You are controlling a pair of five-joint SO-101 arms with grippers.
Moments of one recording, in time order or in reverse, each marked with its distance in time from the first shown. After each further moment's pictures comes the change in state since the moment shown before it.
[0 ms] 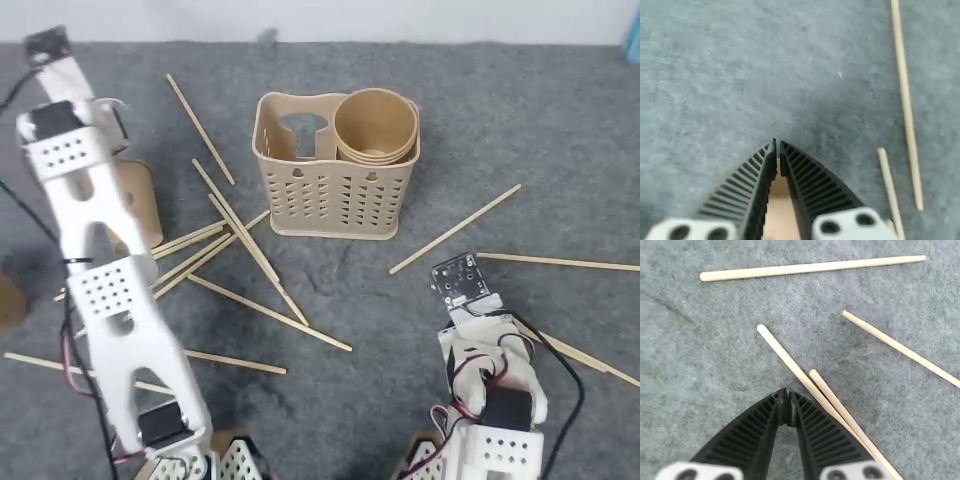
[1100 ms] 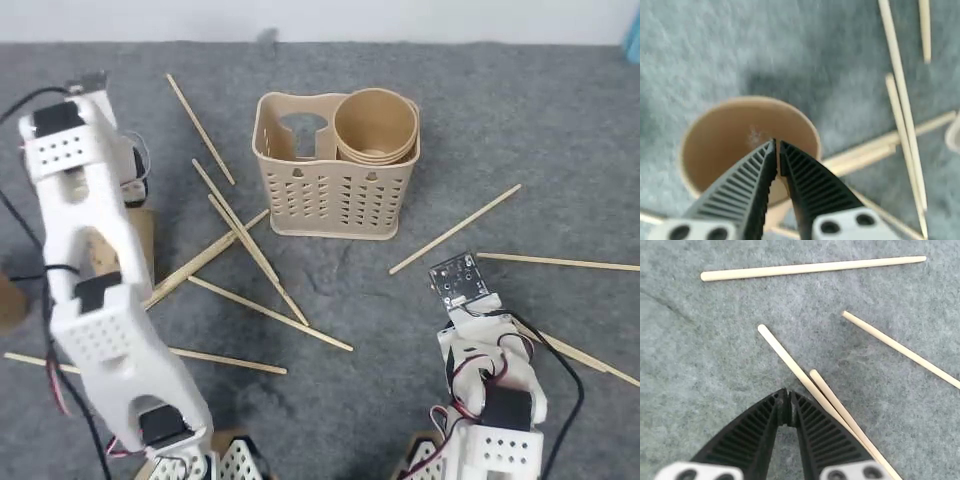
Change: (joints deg) left arm 0.6 -36.0 54.4 5.9 -6.2; right arm -0.4 0.0 0.0 0.0 0.2
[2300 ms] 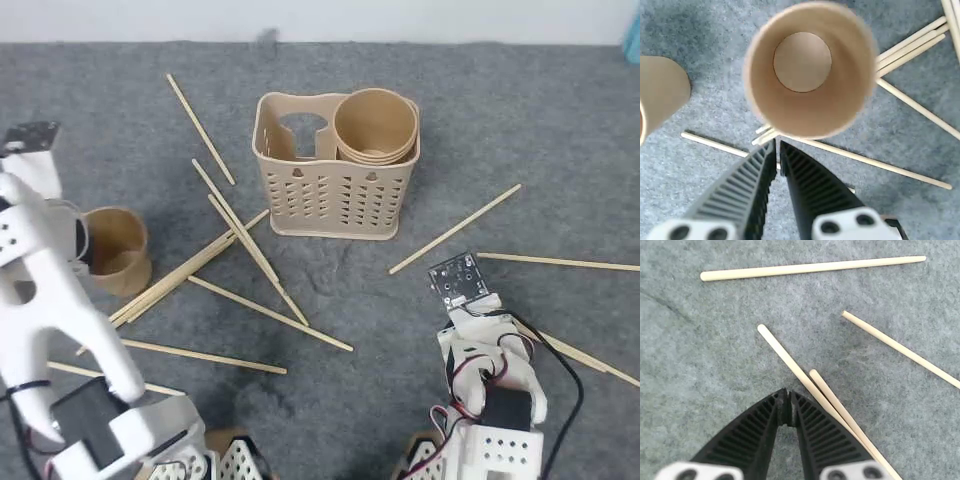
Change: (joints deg) left arm -14.1 -37.0 33.1 0.0 -21.4; right arm 0.0 0.0 0.0 0.0 0.0
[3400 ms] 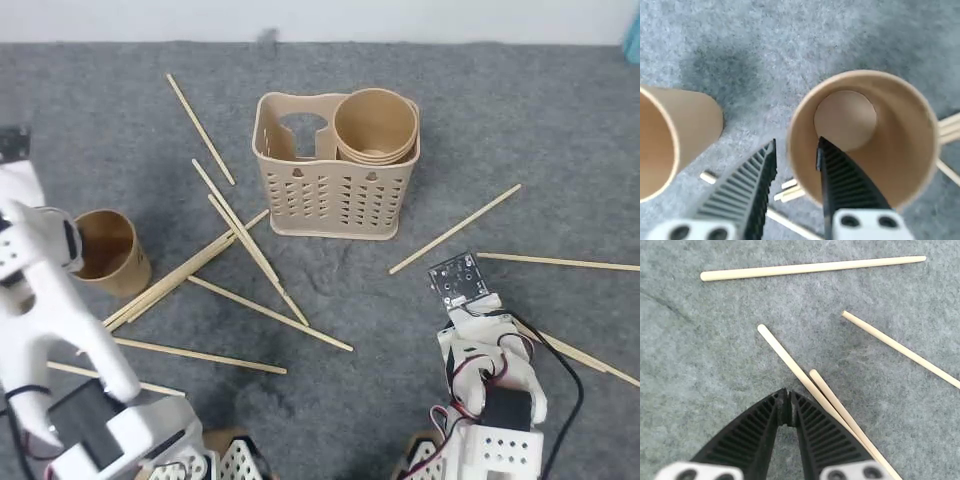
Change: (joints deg) left arm -4.0 0.0 15.6 -27.8 3.0; right arm 0.0 0.0 0.0 0.0 0.0
